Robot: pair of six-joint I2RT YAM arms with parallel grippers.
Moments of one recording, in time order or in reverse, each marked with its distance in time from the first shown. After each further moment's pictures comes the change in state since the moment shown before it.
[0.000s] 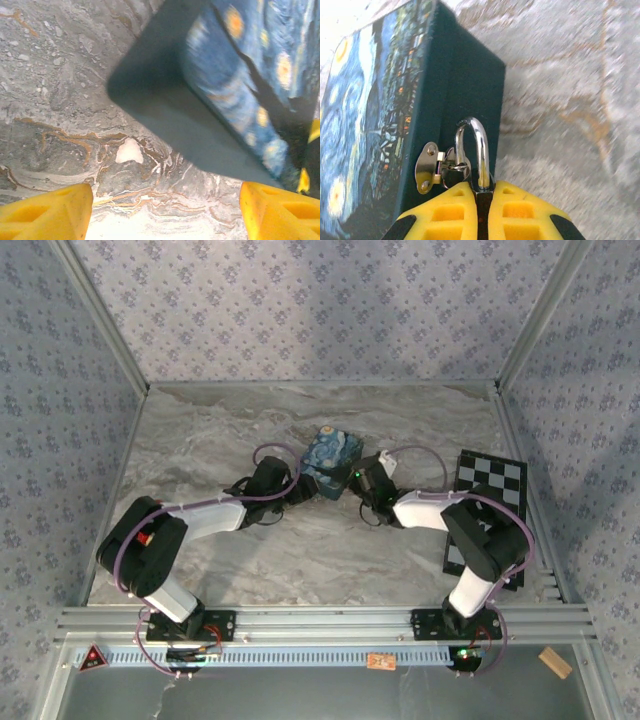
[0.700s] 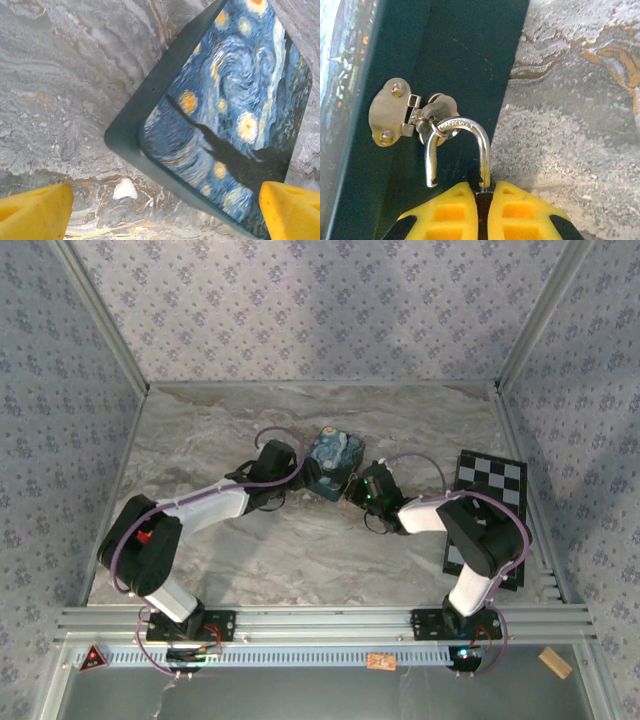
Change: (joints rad) left arm -0.003 0.008 0.190 -0.198 -0.122 0.088; right arm -0.013 0.024 -0.104 0.138 -0.214 -0.078
